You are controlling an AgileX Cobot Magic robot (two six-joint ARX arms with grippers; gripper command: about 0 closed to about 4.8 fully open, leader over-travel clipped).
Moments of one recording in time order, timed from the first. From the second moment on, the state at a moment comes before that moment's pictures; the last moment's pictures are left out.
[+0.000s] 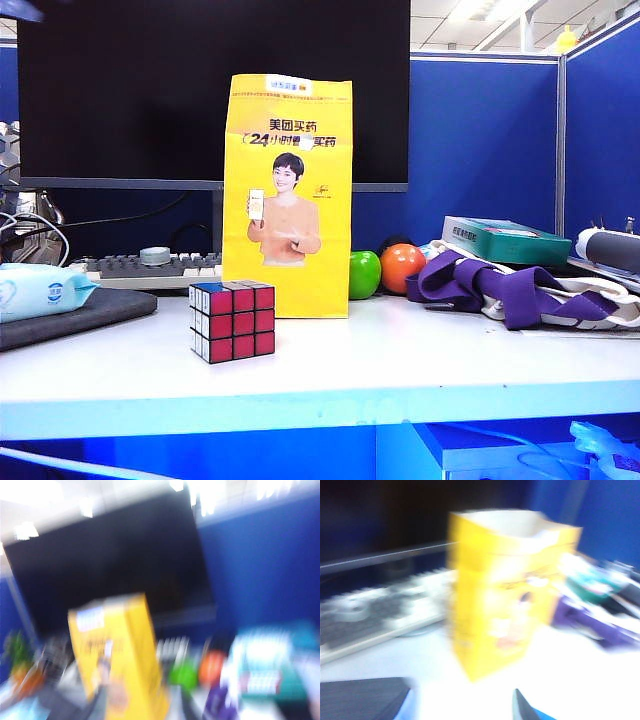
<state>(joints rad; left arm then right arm) 0.00 0.90 0.82 -0.12 0.54 0.07 0.00 0.23 0.30 0.20 -0.36 0.36</state>
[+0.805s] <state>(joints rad) -0.42 1.39 1.20 -0.58 0.20 0.41 0.00 1.07 0.65 0.16 -0.97 0.41</state>
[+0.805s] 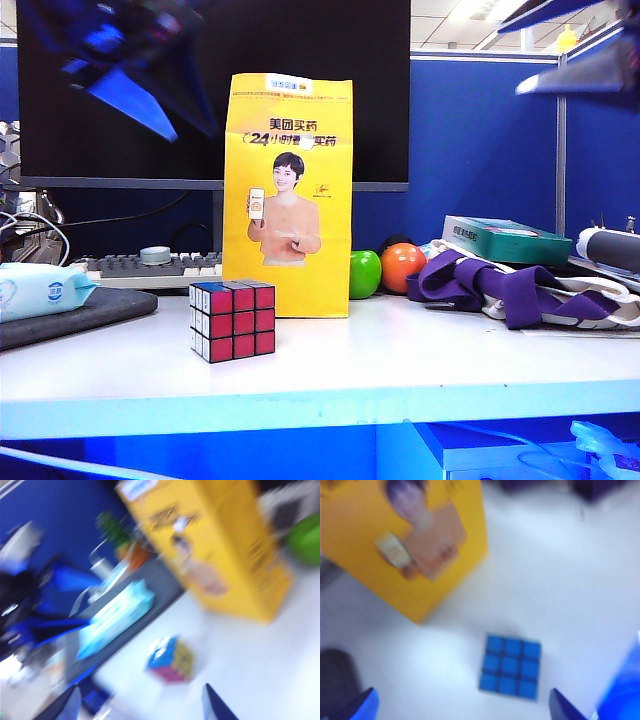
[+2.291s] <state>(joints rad) -0.55 1.88 1.72 -1.13 0.11 0.39 0.07 1.09 0.65 0.15 -1.13 0.34</state>
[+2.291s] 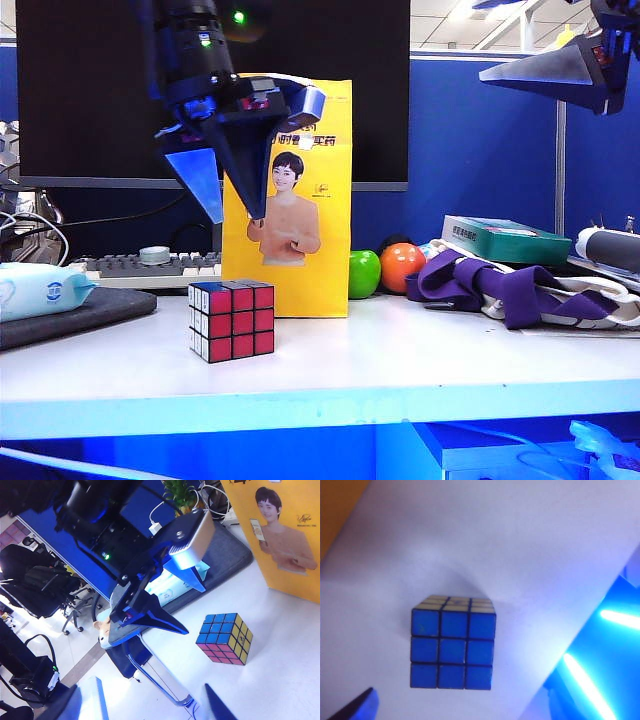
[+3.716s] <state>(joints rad) -0.55 2.01 1.73 -1.17 0.14 0.39 0.07 1.10 0.65 0.14 -1.14 0.29</state>
